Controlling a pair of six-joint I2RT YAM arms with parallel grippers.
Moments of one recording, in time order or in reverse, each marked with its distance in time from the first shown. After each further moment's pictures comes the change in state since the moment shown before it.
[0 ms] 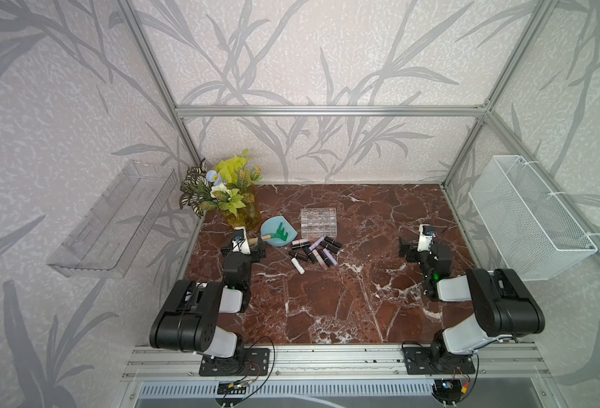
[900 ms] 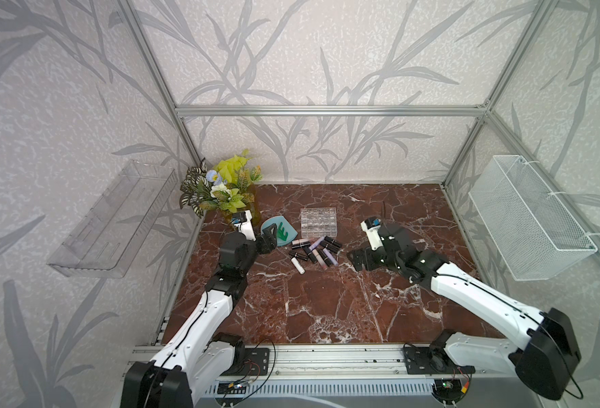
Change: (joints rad) left arm -0.094 -0.486 0.313 -0.953 0.336 -0.435; right arm 0.678 -0.266 0.633 -1.354 -0.040 0.285
